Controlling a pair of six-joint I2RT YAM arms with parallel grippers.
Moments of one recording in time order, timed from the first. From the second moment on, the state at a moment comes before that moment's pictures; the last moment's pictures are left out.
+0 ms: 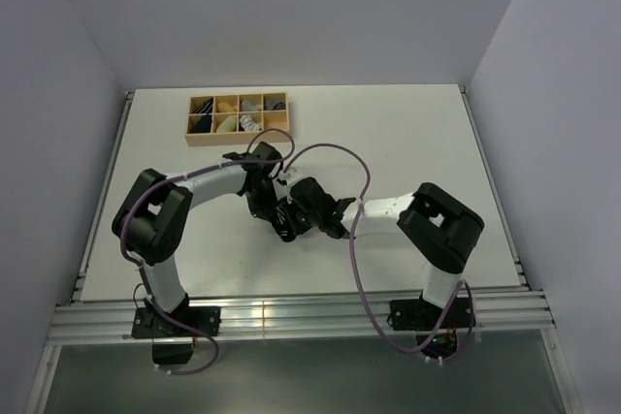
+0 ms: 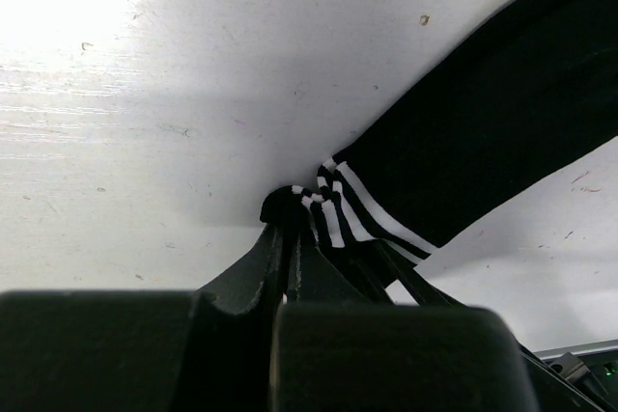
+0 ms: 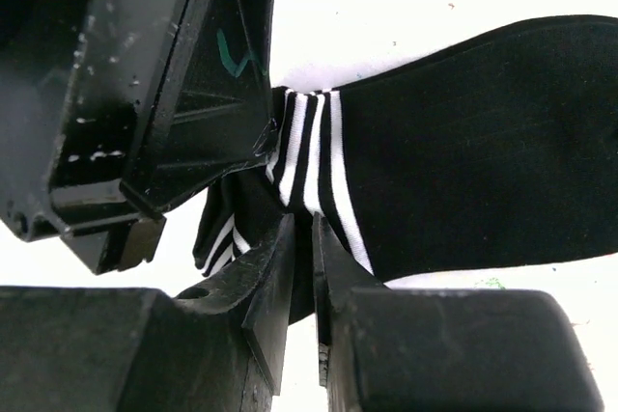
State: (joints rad) left arm -0.59 1.82 1.14 -0.63 0.07 -0.83; right arm 0.92 1.76 0.86 0.17 0.01 0.33
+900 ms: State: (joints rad) left arm -0.59 1.82 1.14 -0.63 0.07 -0.83; right arm 0.96 1.71 0.86 0.14 -0.07 0.38
